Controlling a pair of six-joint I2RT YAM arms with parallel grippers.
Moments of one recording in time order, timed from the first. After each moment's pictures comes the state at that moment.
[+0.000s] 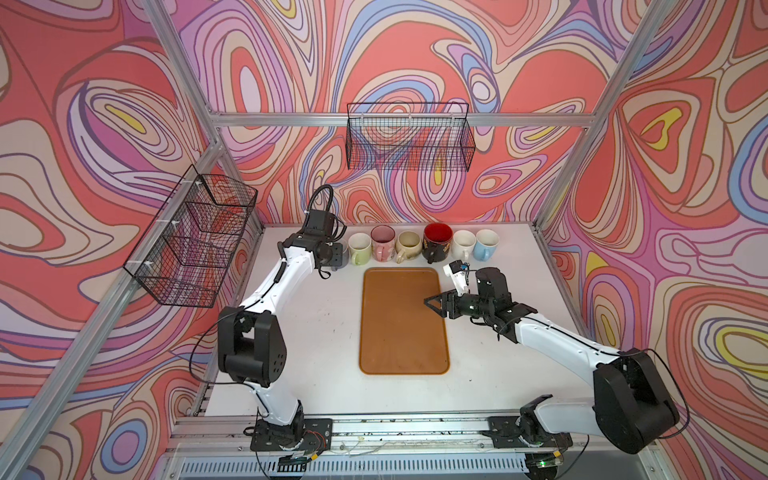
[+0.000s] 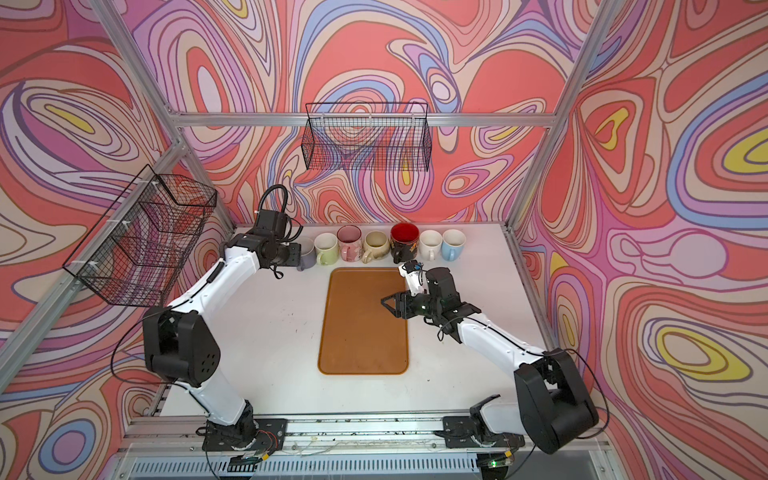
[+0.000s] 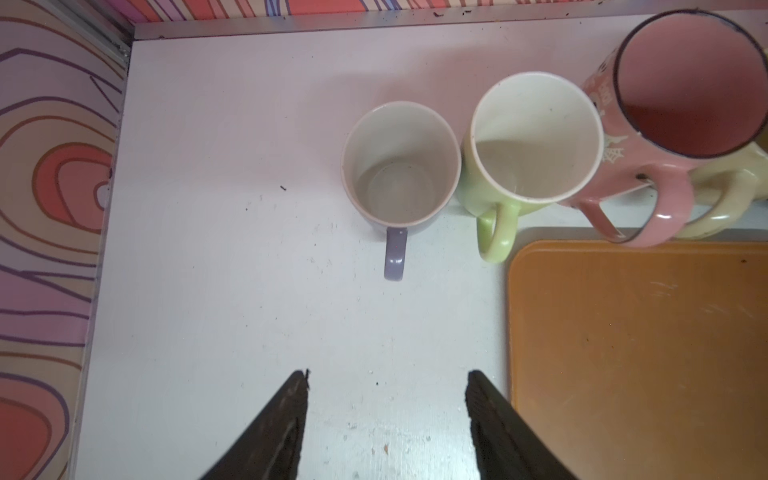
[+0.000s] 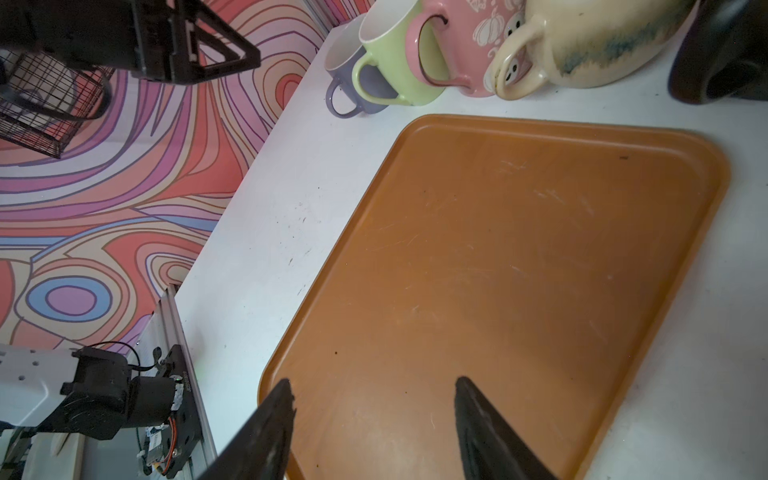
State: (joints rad) left arm -0.20 1.68 1.49 -0.74 -0.17 -0.17; right arm 0.40 1.34 0.74 0.03 -0.56 0.34
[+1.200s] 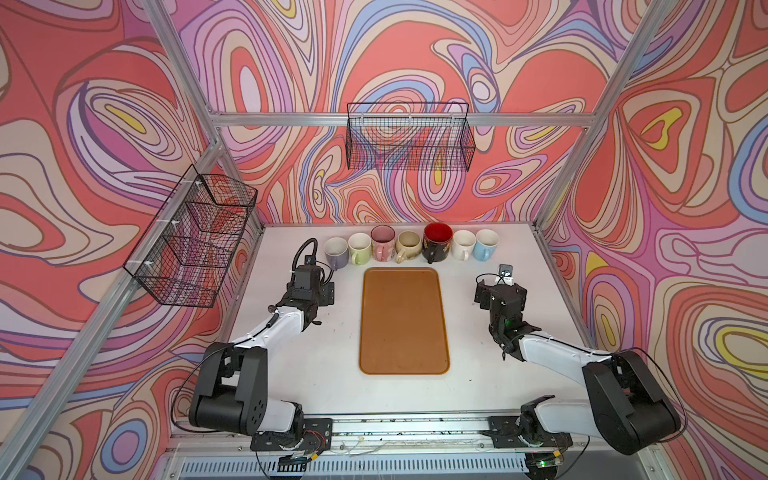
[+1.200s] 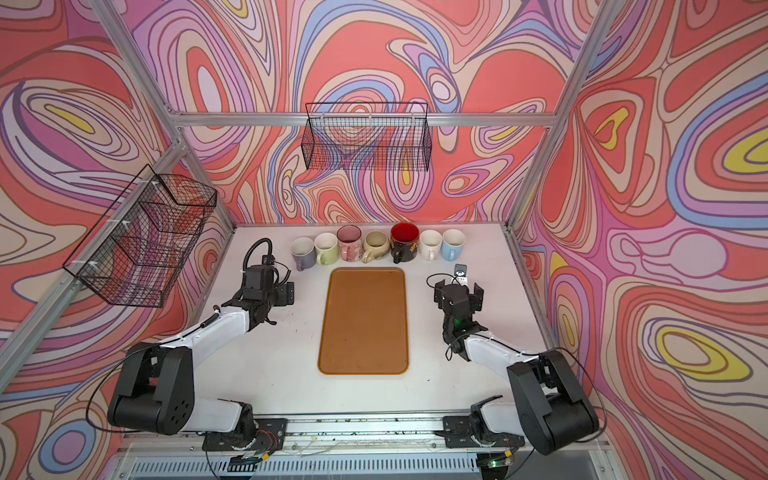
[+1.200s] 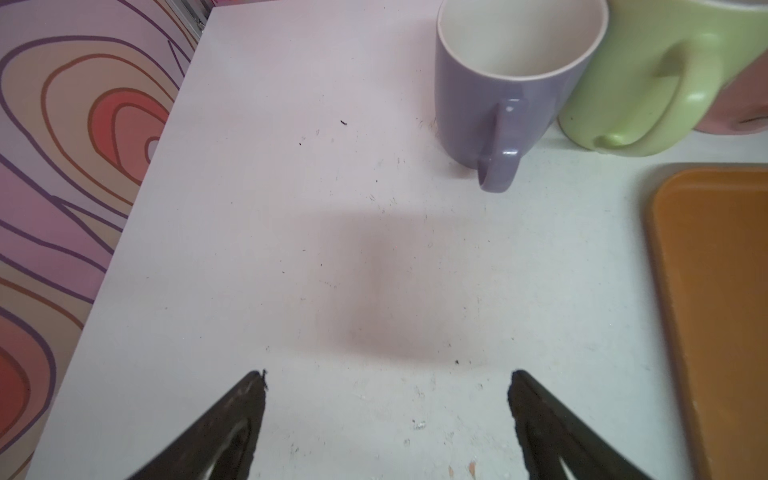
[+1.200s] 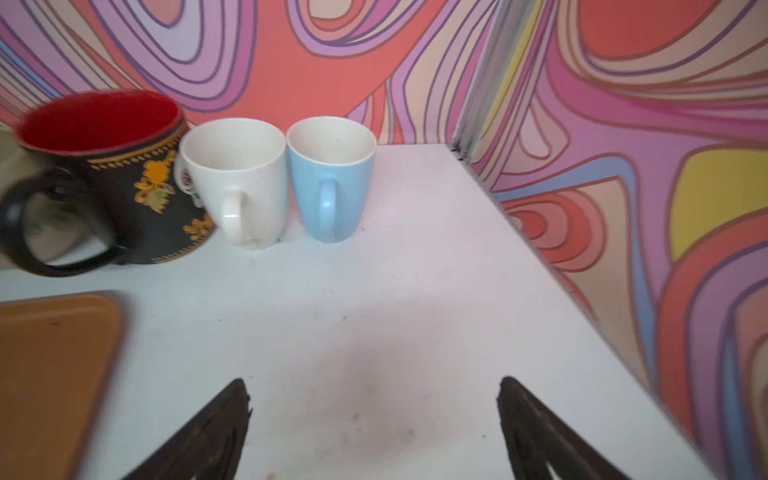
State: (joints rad) left arm -0.13 1.45 0.74 -0.03 -0.26 -0.08; right arm 0.29 1.36 0.46 0.50 0.62 0.10
